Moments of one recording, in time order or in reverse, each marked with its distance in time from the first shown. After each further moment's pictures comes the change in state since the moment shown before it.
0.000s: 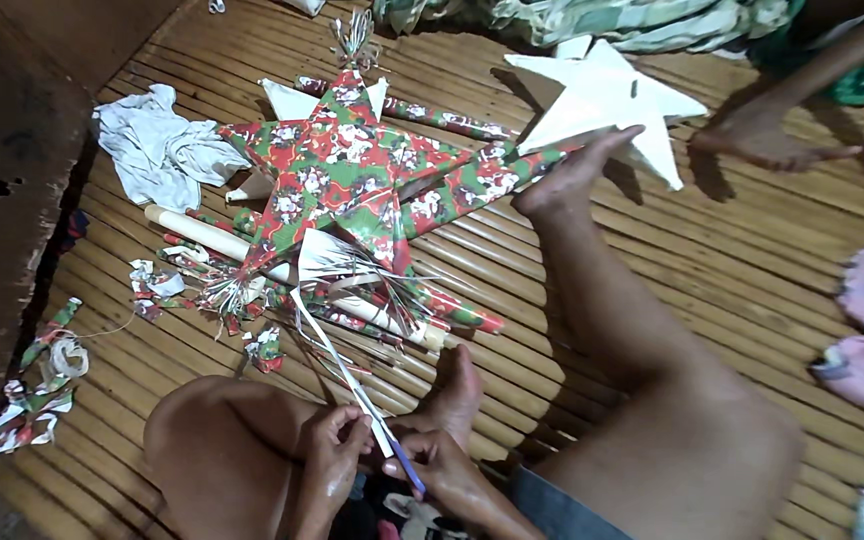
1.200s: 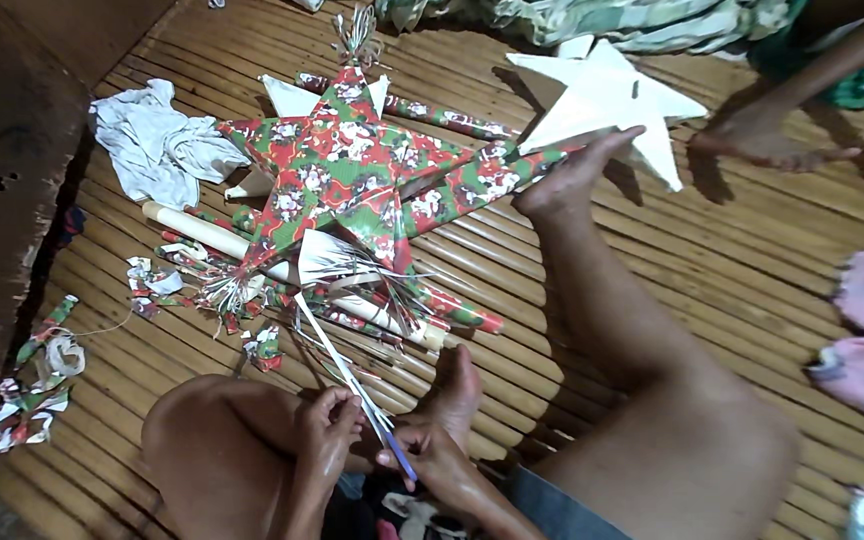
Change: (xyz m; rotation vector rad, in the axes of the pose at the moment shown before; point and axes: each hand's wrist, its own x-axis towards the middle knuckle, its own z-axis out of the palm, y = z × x) left_hand 0.016 0.008 -0.002 -0.005 0.070 -0.013; right_hand 0.011 -0.004 0.003 0.003 0.005 -0.048
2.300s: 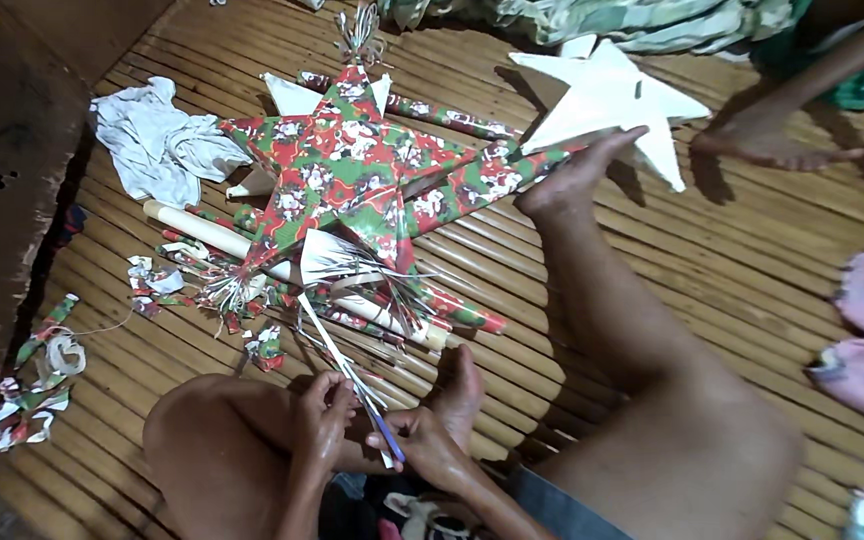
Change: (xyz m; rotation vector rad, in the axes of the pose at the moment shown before) left_hand 0.014 0.010 -0.003 0.044 0.028 0.020; right_hand 0.019 -0.011 0.004 -0.004 0.003 0.033
